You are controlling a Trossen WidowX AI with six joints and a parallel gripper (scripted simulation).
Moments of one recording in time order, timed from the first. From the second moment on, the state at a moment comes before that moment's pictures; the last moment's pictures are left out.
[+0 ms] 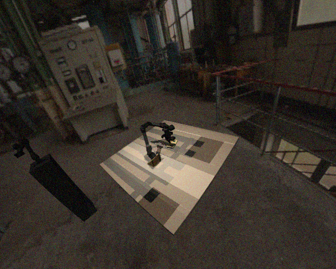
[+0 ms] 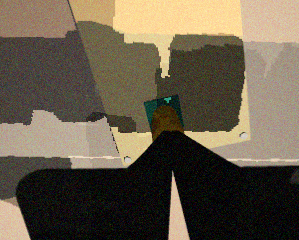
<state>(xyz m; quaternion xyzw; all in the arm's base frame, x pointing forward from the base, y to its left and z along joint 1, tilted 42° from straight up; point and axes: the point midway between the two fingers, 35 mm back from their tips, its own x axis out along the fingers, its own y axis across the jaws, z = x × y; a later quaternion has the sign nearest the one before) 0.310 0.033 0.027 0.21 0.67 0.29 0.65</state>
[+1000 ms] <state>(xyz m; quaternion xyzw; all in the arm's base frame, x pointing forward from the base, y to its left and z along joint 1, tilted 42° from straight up) 0.310 0.024 0.039 0.21 0.68 0.30 0.64</state>
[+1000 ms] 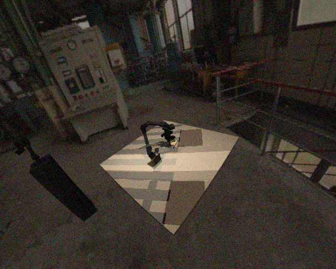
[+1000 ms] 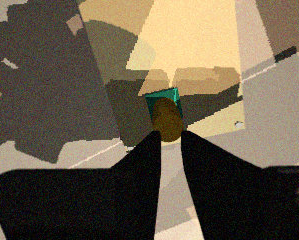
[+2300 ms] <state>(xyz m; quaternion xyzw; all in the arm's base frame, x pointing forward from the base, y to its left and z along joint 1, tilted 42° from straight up) 0.408 0.025 0.054 0.20 0.67 0.30 0.65</state>
